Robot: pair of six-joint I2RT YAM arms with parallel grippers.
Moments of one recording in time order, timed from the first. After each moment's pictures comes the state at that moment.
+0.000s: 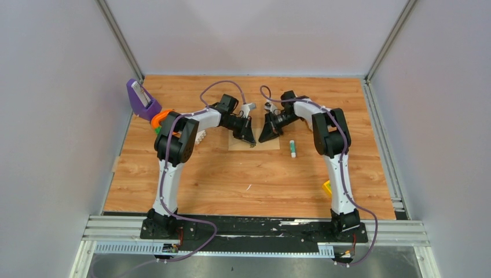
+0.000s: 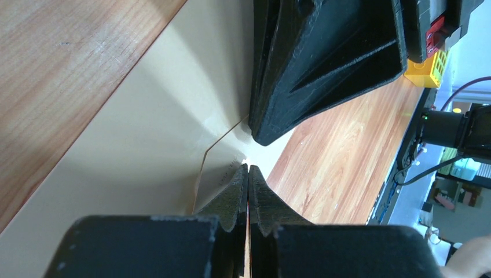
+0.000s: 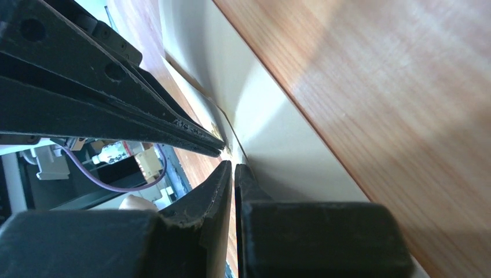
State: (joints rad) left arm -0.44 2.23 1.51 -0.35 0.84 -0.12; right arm 0.28 2.44 1.82 -0.80 -1.02 0.09
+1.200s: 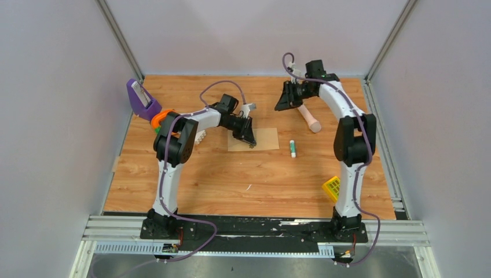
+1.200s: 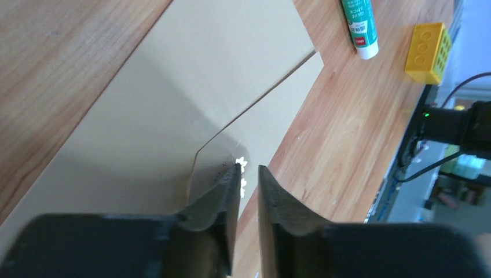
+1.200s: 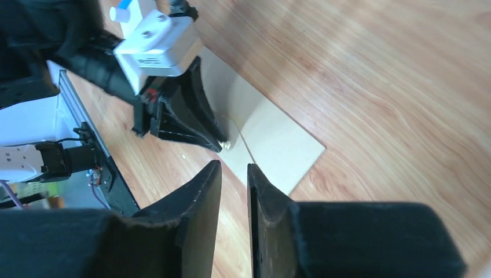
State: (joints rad) left arm -0.44 2.22 1.51 -0.36 0.82 -0.11; right arm 0.19 2.22 1.93 -0.79 -0.81 0.03
